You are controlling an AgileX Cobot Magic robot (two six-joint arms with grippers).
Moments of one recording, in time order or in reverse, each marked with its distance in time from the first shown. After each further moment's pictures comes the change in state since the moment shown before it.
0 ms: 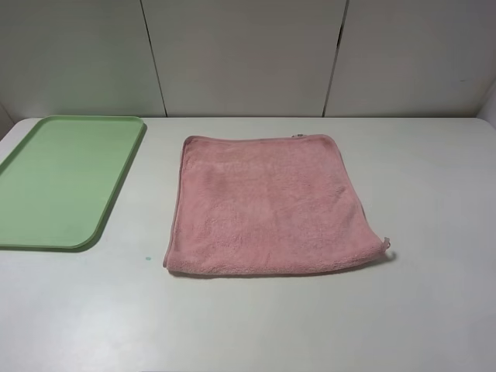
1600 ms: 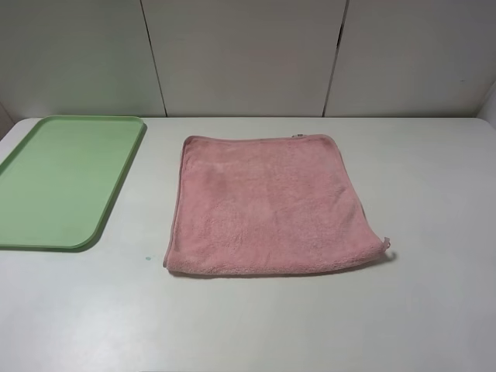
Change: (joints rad) left arm 0.000 0.010 -0.011 0.000 0.019 0.000; right arm 0.000 0.186 -0.029 0.060 0.004 -0.023
